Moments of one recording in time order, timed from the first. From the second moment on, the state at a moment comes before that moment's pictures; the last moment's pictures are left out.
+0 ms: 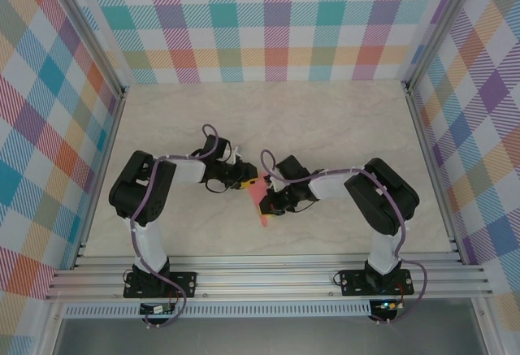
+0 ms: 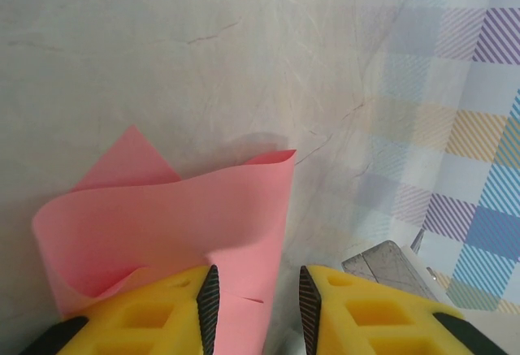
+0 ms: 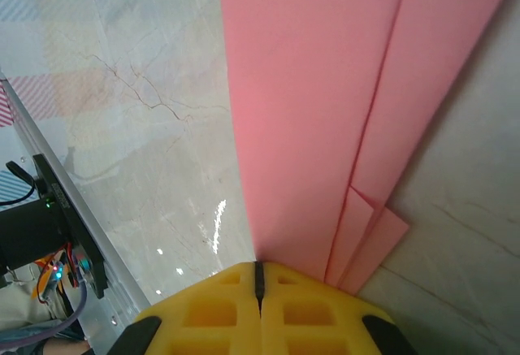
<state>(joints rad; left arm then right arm) -0.39 1.91 0.95 0.00 0.73 -0.77 0.72 1.85 0.87 -0.12 -0.68 0.63</state>
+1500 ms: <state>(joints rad) -0.53 1.76 0.85 -0.03 0.62 -0.82 0.70 1.76 0.87 -0.30 -0.66 0.57</state>
